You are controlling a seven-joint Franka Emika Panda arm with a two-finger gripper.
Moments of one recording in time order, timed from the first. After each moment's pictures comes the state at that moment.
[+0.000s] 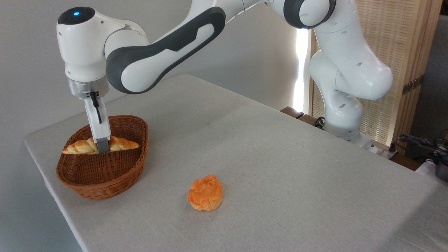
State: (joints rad) arm -0.06 0.42 -0.35 -1.49 -0.13 2.08 0.71
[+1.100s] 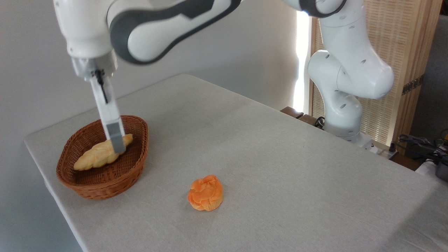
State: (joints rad) arm 0.04 0.30 -0.36 -1.46 -0.09 1.83 0.76
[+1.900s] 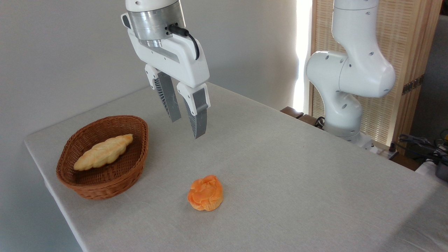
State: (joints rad) arm 0.15 -0.01 -0.18 -1.62 -0.05 1.57 0.75
